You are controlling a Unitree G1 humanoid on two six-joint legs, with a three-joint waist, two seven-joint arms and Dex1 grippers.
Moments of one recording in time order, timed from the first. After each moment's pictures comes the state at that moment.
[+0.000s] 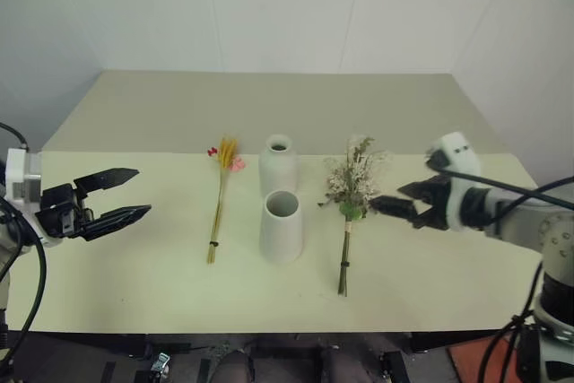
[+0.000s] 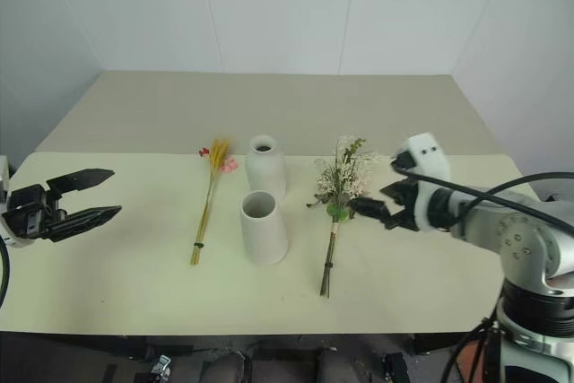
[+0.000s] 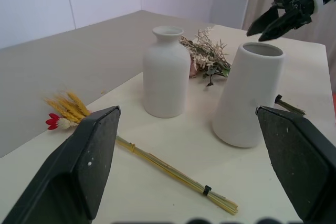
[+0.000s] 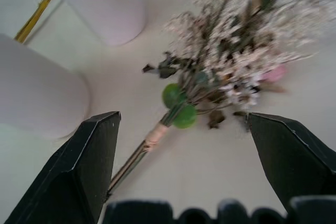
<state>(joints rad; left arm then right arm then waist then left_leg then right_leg) -0.23 0.93 0.49 0.18 -0.70 0.33 -1.45 -0.58 -0.66 -0.25 -0.49 0.84 1.60 0.30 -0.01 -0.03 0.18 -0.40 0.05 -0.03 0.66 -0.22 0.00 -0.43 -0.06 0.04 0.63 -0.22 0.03</state>
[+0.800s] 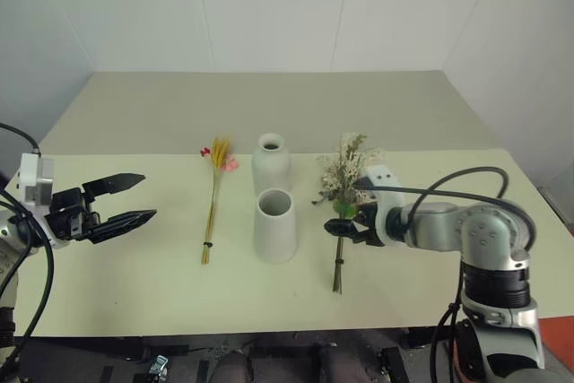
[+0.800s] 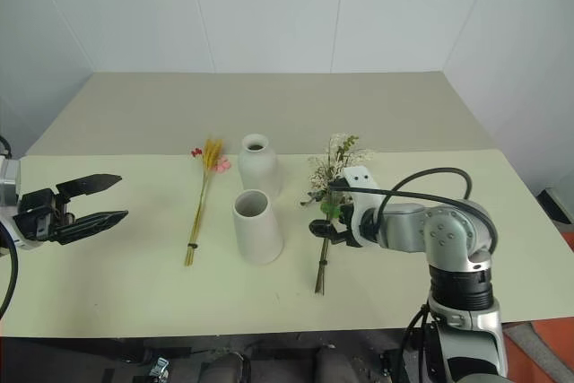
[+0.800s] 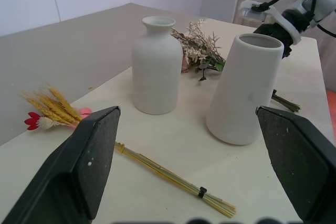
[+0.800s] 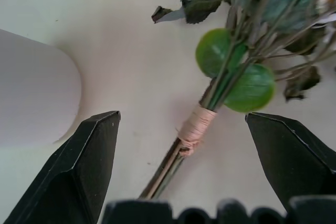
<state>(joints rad) -0.24 0.91 0.45 0.21 -0.68 0.30 -1.46 -0.65 -0.41 -0.11 -0.21 0.96 1.61 -0.13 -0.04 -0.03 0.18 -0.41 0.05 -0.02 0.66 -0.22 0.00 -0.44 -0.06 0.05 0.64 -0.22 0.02</state>
